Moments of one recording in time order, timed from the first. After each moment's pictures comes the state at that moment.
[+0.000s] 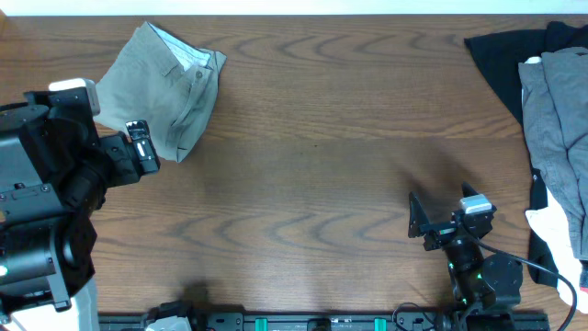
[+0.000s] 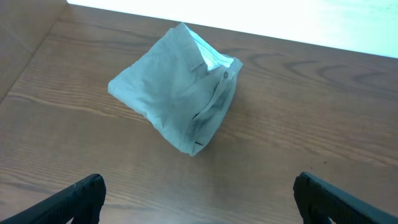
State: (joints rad) left arm 0.18 1.06 1.56 -1.18 0.07 -0.04; right arm 0.05 0.01 0.06 -0.18 -0.17 0.04
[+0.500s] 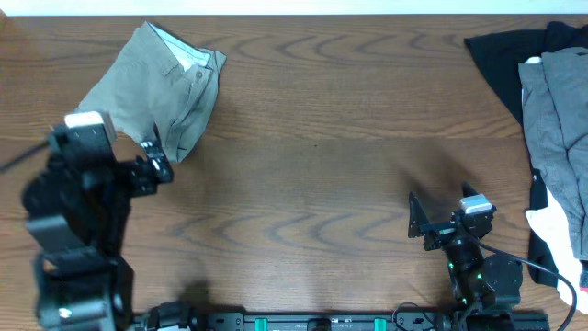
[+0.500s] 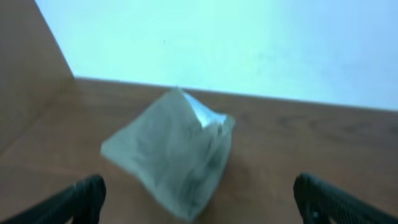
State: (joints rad) left arm 0.15 0.71 0.99 -0.61 0.07 -0.04; right arm 0.05 0.01 0.06 -0.18 -0.17 0.04
